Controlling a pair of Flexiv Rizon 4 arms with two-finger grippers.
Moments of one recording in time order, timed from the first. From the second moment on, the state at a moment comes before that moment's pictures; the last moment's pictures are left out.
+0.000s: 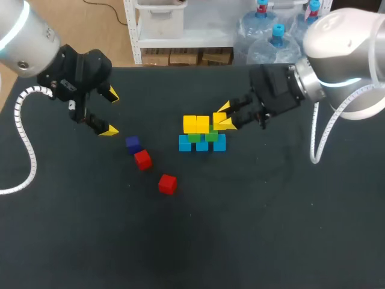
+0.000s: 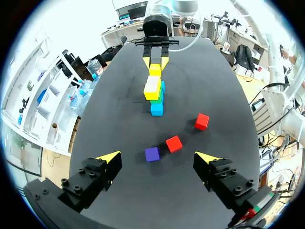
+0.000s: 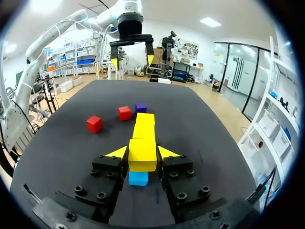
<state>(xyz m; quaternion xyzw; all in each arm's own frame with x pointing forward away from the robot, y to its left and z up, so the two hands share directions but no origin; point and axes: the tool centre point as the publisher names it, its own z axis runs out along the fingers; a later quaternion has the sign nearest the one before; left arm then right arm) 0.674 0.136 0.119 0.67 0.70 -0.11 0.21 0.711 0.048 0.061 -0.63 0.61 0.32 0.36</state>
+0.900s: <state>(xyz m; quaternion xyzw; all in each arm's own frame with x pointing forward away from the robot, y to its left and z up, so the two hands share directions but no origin) 0.674 0.136 0.119 0.67 0.70 -0.11 0.21 0.713 0.054 0.057 -0.63 0.61 0.33 0.35</state>
